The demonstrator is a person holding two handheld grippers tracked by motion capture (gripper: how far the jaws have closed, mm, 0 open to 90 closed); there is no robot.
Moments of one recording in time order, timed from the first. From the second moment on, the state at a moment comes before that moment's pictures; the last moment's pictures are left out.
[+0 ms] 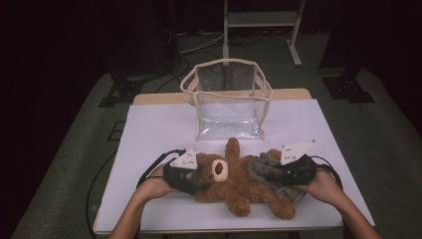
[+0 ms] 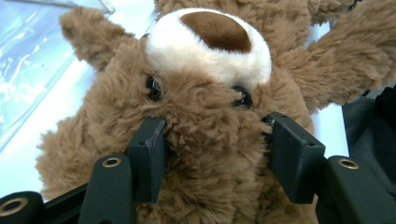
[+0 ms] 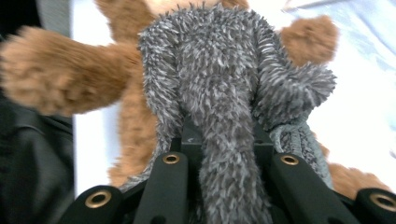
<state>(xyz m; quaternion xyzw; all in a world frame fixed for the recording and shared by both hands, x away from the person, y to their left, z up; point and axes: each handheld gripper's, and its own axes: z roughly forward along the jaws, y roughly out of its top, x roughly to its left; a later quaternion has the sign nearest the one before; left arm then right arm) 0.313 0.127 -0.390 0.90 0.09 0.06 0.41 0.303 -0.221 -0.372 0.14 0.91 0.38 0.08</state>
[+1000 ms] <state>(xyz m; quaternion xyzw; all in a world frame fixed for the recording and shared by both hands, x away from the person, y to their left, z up) 0.306 0.089 -0.391 0.91 0.06 0.06 0.41 0.303 -0.209 -0.370 0.12 0.91 0.38 0.08</state>
